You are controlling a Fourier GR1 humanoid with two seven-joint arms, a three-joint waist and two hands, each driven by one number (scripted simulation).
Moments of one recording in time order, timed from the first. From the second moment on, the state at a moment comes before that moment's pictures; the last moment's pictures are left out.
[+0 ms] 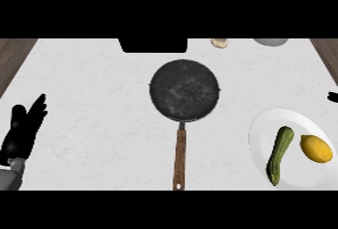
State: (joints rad) left arm -0.12 0.62 -0.19 -1.28 0.26 0.30 0.17; right arm -0.06 -1.09 0.05 -1.53 0.23 0.43 -0.22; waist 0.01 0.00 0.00
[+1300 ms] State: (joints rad) left arm -0.11 0.49 -0.03 -1.29 0.09 0.20 0.21; right arm -0.02 -0.80 0.04 -1.42 0.71 0.40 -0.29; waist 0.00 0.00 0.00
